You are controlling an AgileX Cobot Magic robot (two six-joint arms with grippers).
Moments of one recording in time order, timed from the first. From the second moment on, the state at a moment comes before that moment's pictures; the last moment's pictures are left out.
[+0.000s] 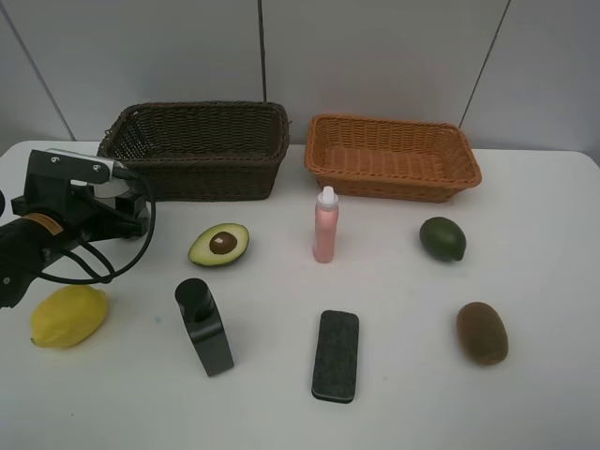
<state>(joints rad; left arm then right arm) -0.14 2.02 -0.40 -0.02 -1.22 0.10 -0.09 0.00 -0.51 0.01 1.06 -0.02</state>
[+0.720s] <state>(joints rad) -0.14 2.03 -0.41 -0.01 -1.24 0.06 -0.09 0.00 -0.51 0.01 1.06 -0.02</state>
